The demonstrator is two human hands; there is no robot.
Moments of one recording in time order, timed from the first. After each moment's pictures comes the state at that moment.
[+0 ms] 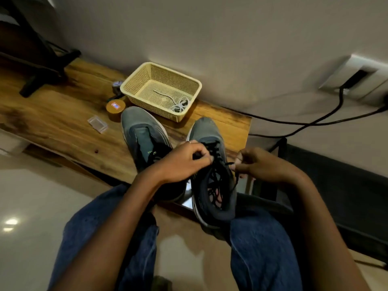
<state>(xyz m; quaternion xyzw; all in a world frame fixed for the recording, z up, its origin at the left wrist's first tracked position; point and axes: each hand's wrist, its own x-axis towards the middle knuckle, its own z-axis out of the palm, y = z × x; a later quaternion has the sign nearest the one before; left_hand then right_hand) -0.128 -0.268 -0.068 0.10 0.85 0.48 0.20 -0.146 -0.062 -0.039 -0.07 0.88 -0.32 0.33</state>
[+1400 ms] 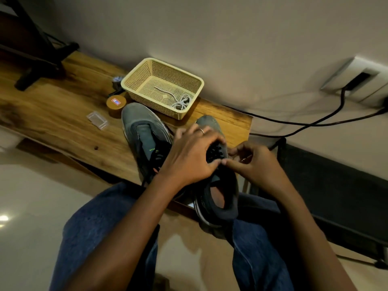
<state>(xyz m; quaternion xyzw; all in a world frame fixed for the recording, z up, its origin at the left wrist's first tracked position) -0.126 -0.252 -0.069 0.16 0.95 0.26 -0.04 -0.124 -0.080 -0.053 0.00 0.92 -0.38 0.13</state>
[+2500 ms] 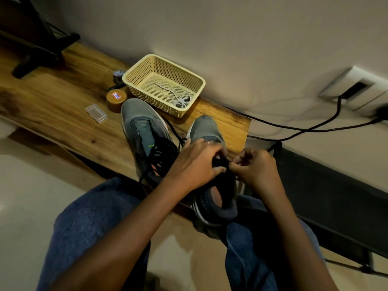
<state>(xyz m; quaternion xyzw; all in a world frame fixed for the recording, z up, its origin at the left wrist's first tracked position) -0.118 -0.237 -0.077 0.13 0.94 0.32 0.03 -0.120 -0.083 -0.060 0.08 0.93 -0.36 0.09</state>
